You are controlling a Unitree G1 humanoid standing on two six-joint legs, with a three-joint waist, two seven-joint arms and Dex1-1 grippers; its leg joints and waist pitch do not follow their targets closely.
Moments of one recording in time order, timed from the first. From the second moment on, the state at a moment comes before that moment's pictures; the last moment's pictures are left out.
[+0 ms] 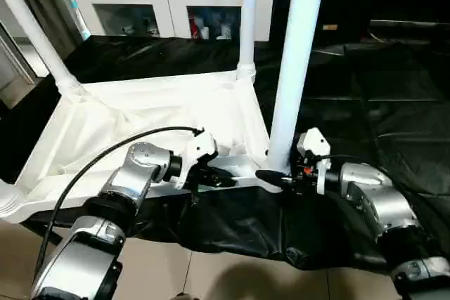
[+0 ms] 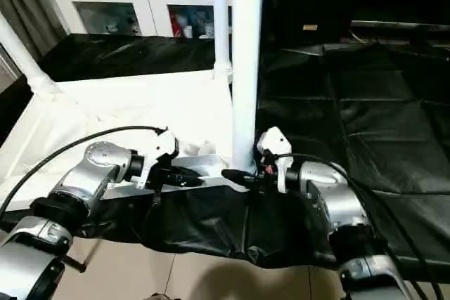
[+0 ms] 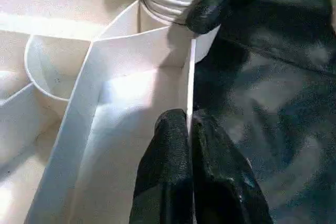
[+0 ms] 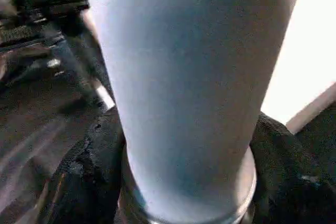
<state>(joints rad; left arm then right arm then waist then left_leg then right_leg) -0.67 0.27 -0.24 0.80 0.00 0.02 -1.22 -0.44 -0.32 0.10 0.55 0.17 0.06 0.97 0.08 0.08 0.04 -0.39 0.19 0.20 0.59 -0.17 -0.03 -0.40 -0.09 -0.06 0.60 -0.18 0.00</state>
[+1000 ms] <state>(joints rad) -0.74 0.19 -0.22 0.93 0.04 -0.02 -1.08 -0.47 -0.30 0.05 0.60 0.15 0.06 0.85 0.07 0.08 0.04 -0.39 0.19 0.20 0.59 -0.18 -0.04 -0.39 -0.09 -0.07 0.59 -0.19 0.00</state>
